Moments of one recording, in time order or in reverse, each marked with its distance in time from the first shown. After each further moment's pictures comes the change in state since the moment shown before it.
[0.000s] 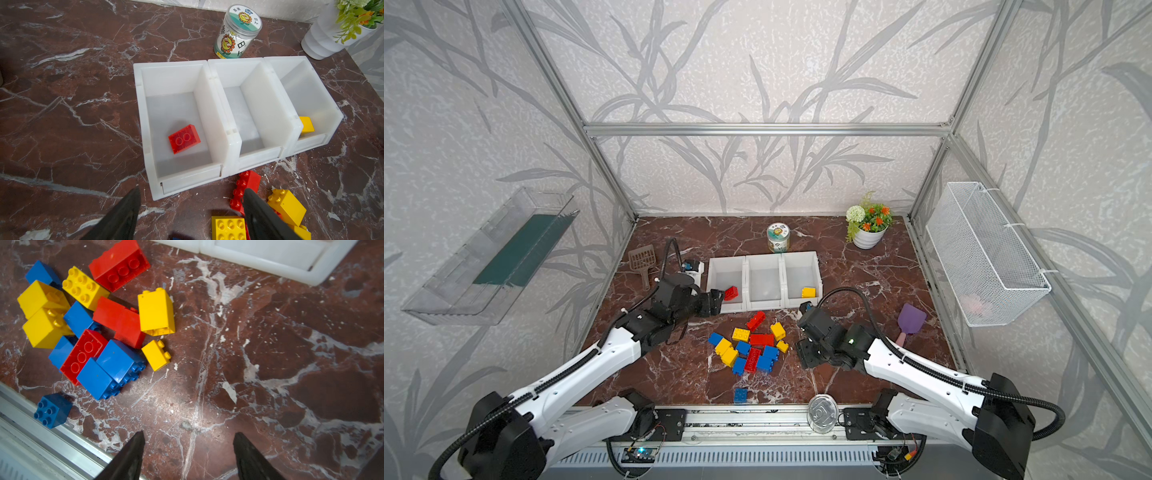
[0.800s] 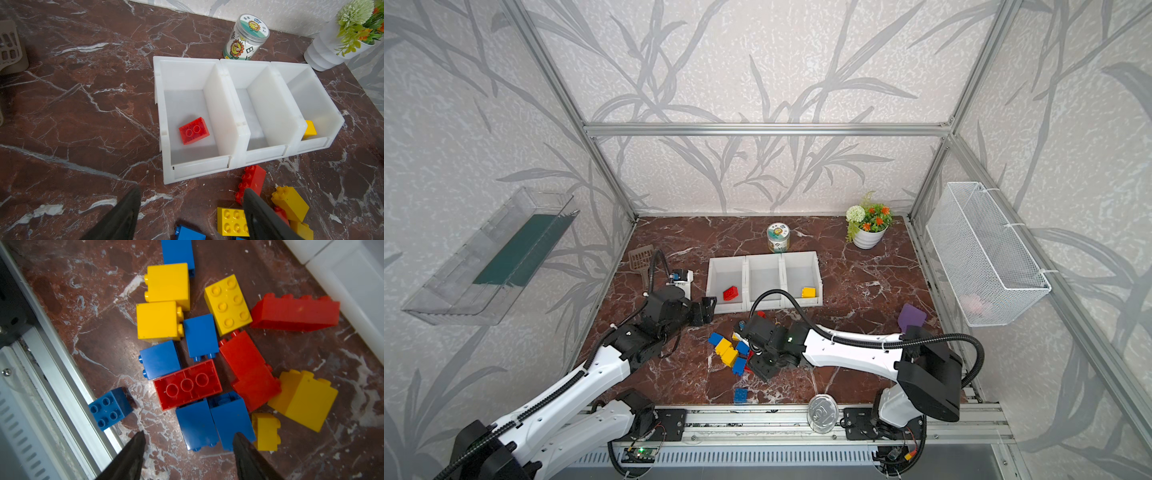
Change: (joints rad) left arm 0.000 -0.126 -0.087 -0.003 -0.039 -0.046; right arm 0.231 0.454 0.290 0.153 -0.086 -0.305
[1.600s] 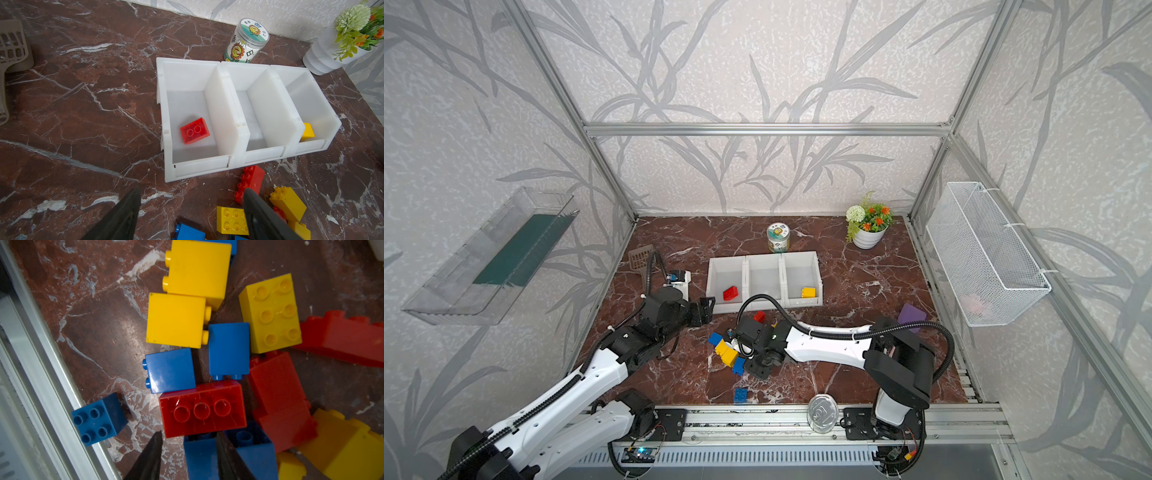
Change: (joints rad) left arm 0.000 -0.027 -0.006 -0.014 -0.007 -0.015; right arm 0.000 0.133 0.047 0.005 -0.039 -0.128
